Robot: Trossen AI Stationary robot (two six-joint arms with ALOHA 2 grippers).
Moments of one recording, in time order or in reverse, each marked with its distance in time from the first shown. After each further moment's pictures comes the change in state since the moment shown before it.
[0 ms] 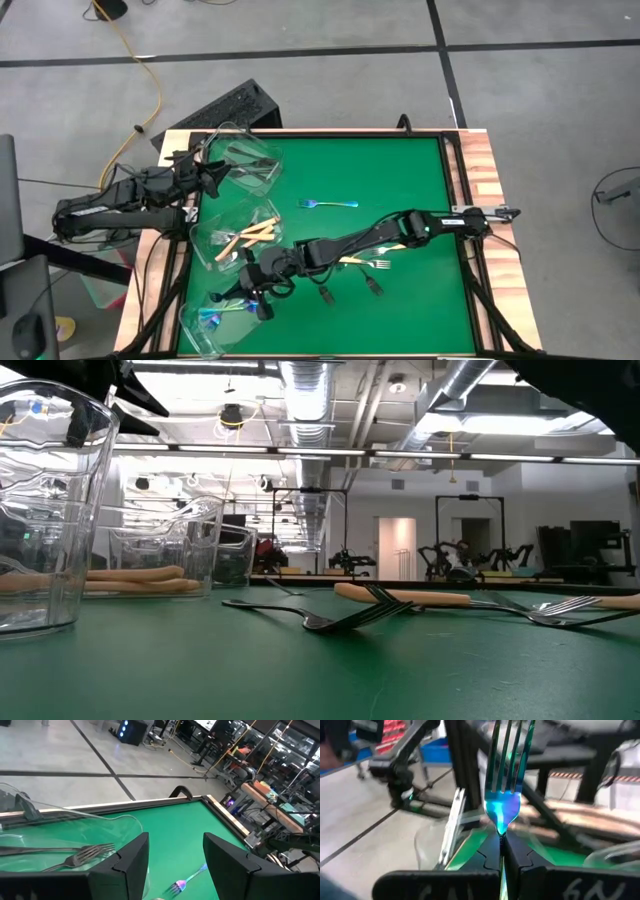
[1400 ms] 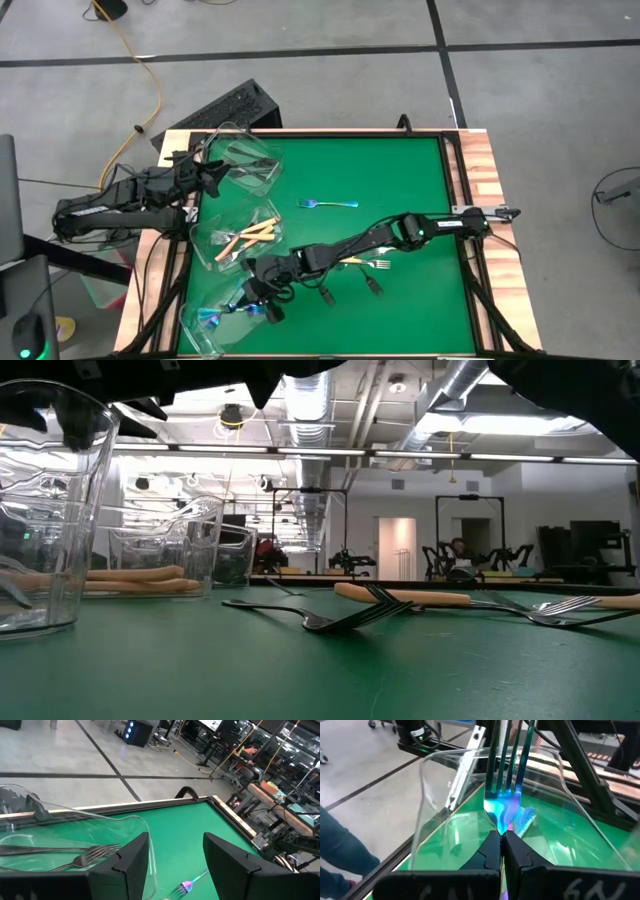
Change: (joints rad) left arm 0.000 0.000 0.000 -0.019 -0.027 0.001; right arm 0.008 0.063 -0.005 -0.109 -0.083 -0.164
